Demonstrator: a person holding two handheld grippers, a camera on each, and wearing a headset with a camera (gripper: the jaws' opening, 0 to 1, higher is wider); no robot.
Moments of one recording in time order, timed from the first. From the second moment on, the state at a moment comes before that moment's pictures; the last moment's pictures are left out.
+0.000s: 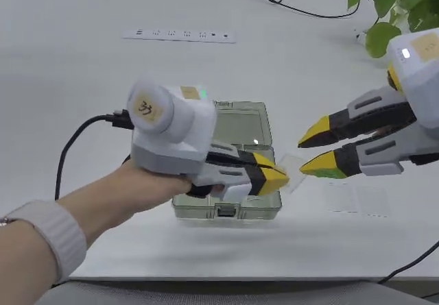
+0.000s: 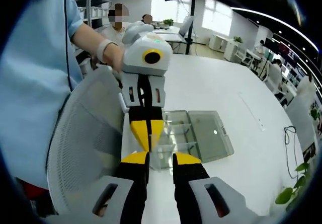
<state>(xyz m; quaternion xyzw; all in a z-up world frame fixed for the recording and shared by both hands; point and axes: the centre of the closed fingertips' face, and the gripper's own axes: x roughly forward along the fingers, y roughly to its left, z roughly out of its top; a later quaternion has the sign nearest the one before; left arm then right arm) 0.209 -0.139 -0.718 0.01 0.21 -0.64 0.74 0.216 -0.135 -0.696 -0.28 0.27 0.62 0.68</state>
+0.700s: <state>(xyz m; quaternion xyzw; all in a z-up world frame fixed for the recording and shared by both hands) 0.195 -0.131 -0.720 0.09 0.16 -0.67 0.72 0.192 -0.129 -0.705 -0.28 0.30 0.66 0.63</state>
